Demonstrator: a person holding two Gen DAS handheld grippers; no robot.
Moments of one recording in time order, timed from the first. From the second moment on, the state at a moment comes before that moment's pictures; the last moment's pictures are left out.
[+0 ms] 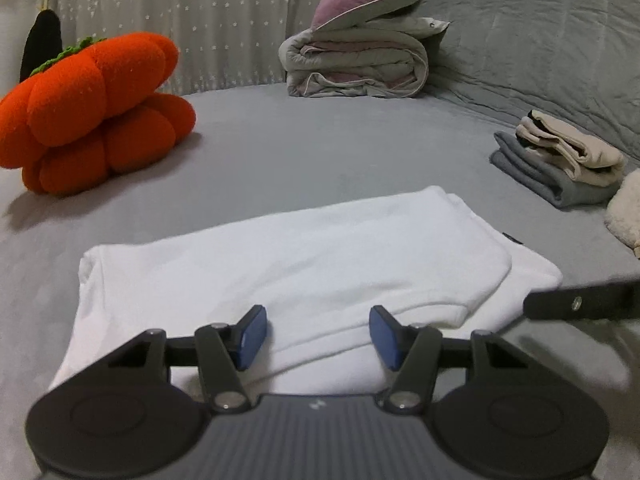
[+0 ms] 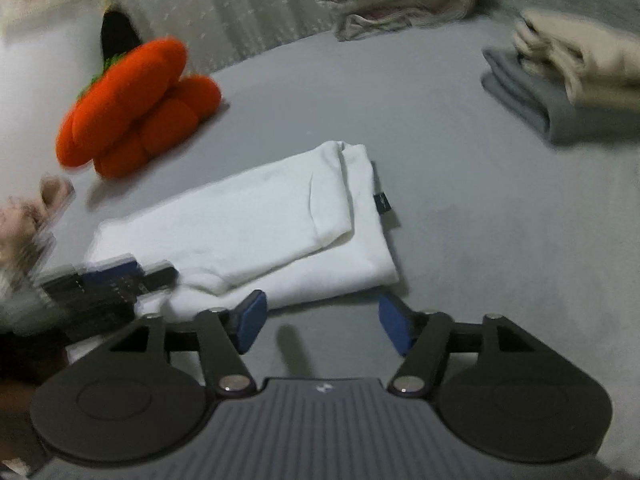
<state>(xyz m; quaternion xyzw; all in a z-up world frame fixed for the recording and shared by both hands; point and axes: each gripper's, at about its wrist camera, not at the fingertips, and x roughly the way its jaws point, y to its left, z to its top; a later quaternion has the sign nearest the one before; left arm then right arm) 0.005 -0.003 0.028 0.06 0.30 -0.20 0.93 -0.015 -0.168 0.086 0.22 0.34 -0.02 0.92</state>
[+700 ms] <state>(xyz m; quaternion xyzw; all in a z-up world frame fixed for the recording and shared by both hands) 0.003 -0.003 0.025 0.05 0.30 -0.19 0.93 -0.004 -0.177 0.071 0.37 0.24 -0.02 0.90</state>
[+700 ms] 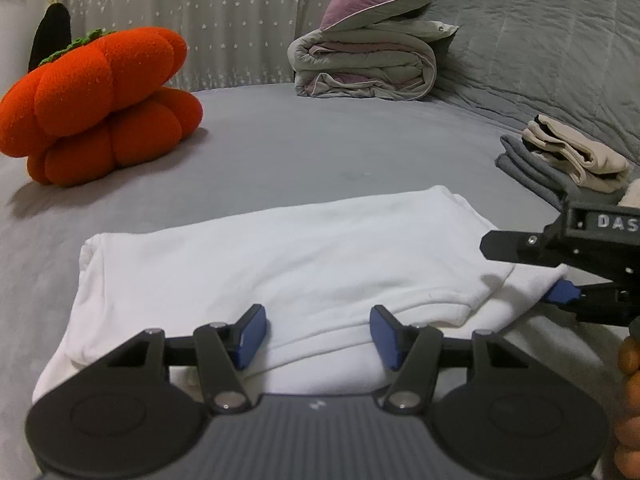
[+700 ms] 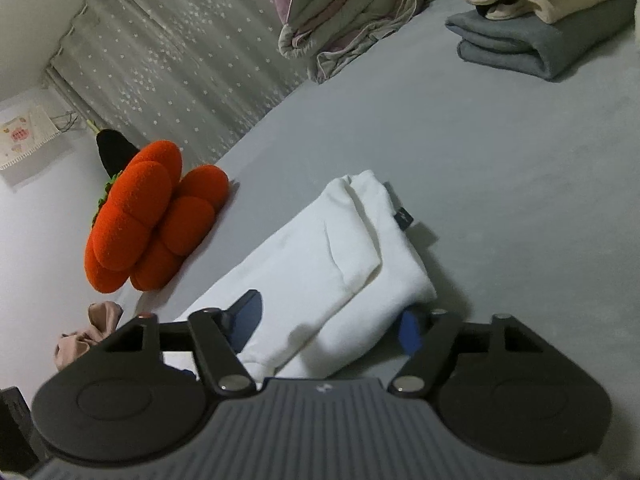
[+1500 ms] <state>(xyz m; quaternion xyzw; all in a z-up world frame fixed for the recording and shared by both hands) 0.001 -0.002 0.026 0.05 0.30 -0.19 0.93 0.008 -0.172 0.075 0.32 0.21 -0.05 0.92</state>
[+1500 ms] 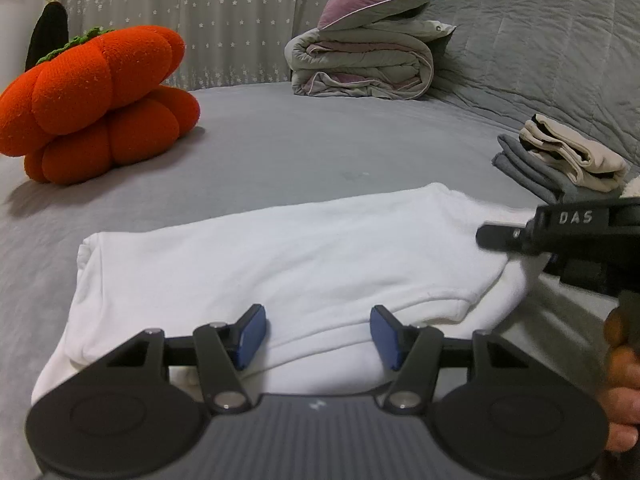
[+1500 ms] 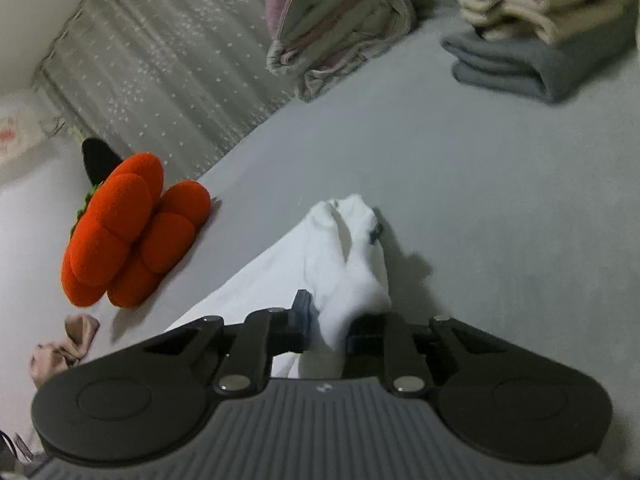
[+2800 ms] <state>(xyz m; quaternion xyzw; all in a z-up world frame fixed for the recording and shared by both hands) 0.072 -0.019 0.034 0.09 0.32 -0.12 0.93 0.002 -0.144 0.097 0.18 0.18 -0.03 0.97</state>
